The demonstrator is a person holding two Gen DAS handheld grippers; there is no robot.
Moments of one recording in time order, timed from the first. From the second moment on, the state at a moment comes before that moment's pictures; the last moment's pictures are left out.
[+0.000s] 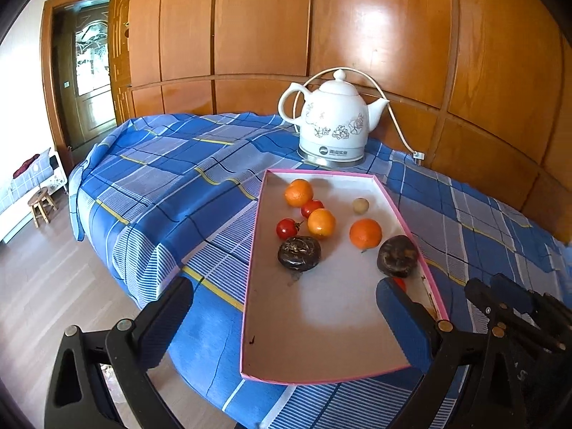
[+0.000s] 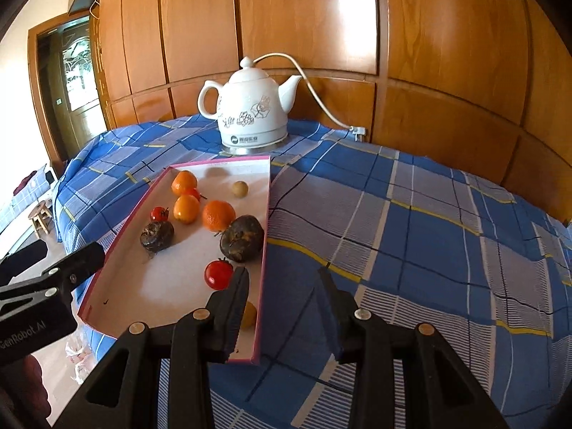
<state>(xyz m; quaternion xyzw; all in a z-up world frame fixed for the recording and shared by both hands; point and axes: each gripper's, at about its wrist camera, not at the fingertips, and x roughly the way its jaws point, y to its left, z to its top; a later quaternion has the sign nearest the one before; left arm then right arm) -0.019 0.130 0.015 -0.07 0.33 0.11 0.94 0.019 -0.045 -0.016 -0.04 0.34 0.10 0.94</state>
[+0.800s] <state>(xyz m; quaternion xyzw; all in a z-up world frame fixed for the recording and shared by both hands) -0.017 0.142 0.013 -0.07 0.33 0.13 0.93 0.016 -0.032 -0.018 -0.05 0.33 0.11 0.94</state>
